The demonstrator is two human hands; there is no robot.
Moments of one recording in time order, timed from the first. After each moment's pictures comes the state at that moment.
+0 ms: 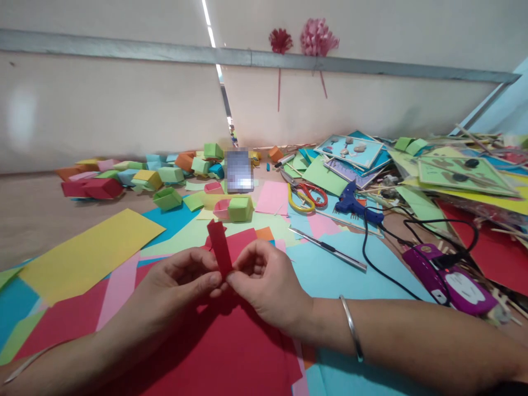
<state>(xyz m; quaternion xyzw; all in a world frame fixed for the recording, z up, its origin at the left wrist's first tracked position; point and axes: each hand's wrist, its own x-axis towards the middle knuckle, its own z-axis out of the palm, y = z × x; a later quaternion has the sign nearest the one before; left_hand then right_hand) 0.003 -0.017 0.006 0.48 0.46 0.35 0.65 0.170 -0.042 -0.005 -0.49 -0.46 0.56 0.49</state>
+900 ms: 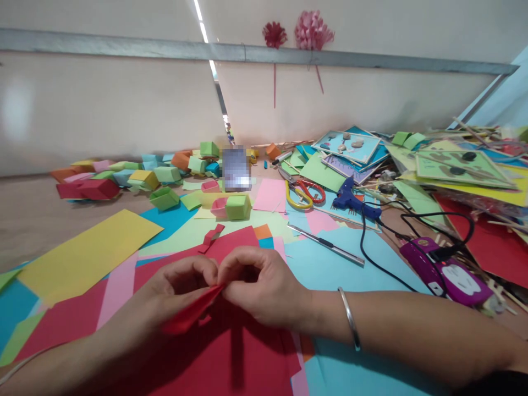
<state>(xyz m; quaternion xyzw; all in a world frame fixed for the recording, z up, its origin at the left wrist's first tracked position) -0.002 -0.025 0.005 0.41 0.42 0.29 0.75 0.174 -0.043 0.002 -0.37 -0.55 0.57 0.49</state>
